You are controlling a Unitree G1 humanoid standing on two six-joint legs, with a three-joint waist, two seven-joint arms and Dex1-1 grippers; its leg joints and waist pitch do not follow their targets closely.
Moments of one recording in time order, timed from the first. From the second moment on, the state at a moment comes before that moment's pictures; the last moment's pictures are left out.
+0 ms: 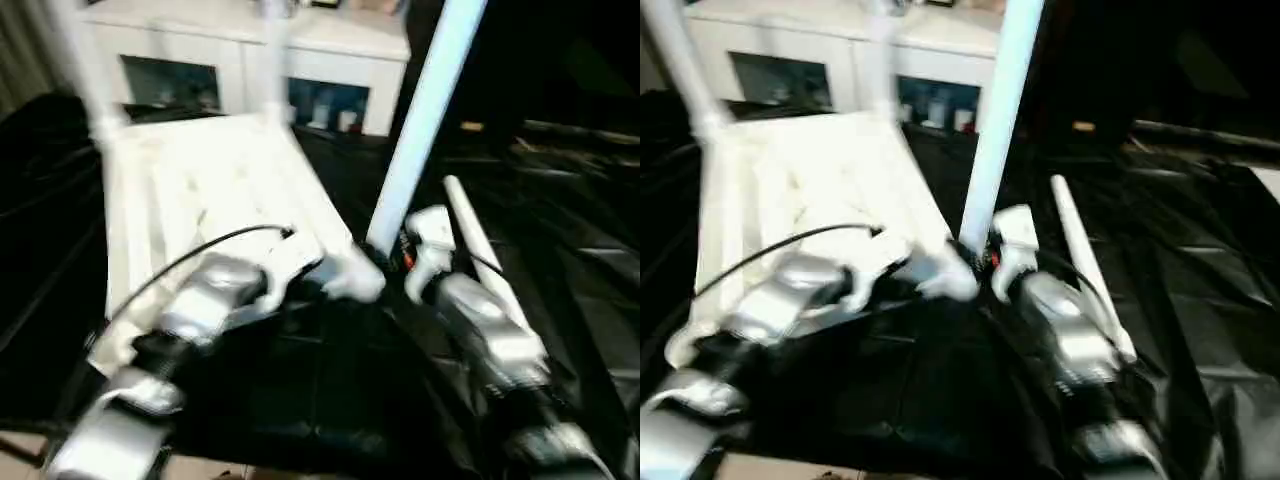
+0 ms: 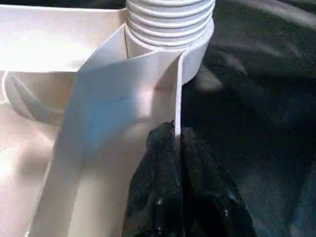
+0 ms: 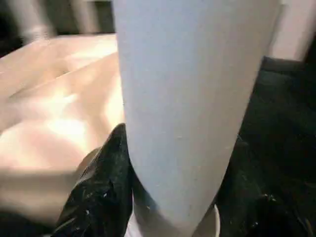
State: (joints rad) left arm -0.66 0.21 -0.30 0.53 0.08 0.48 -0.80; right arm -0.51 -0.07 0.03 0.54 0.22 0.12 0.31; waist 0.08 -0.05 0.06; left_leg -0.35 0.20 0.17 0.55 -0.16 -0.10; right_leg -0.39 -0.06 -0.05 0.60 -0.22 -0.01
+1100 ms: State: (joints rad) left arm -0.66 0.13 -0.29 0.49 0.13 0.57 -0.63; right arm -0.71 0.02 0.00 0.86 0.14 -0.04 0.13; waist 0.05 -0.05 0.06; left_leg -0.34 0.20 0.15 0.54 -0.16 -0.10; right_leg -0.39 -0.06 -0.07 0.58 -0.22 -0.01
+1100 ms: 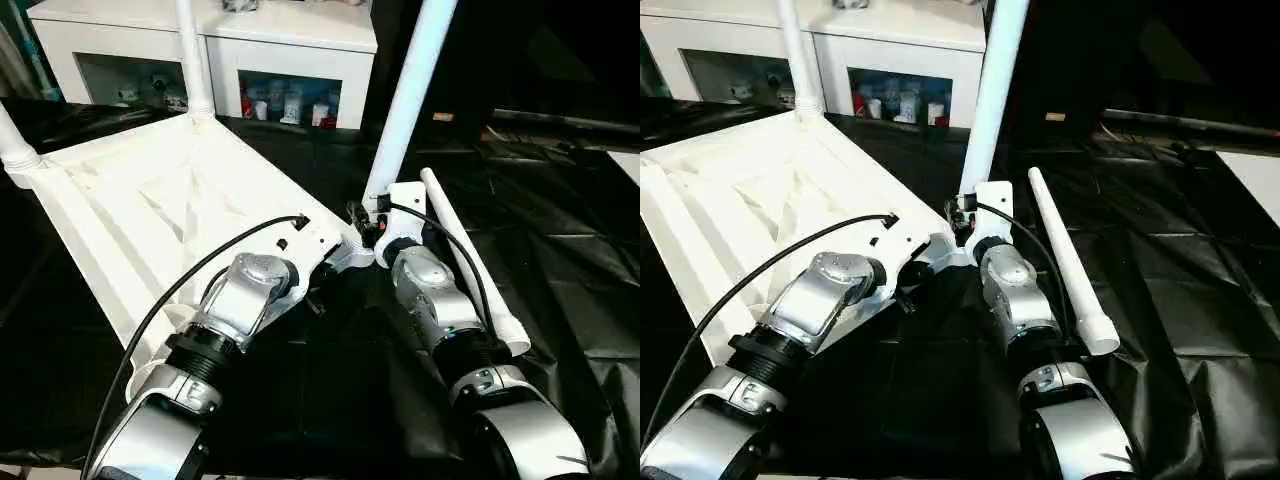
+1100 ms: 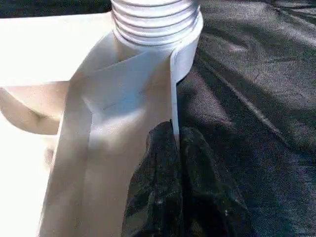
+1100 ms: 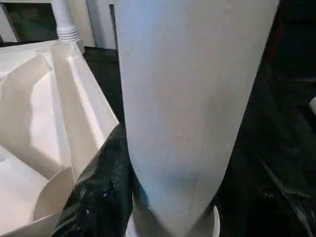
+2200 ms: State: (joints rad) left arm -0.69 0.16 -0.29 0.51 0.10 0.50 -0.72; right arm -0.58 -0.11 0.00 0.65 0.15 0.06 0.45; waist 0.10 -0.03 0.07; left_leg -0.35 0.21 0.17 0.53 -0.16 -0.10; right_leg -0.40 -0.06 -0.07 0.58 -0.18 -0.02
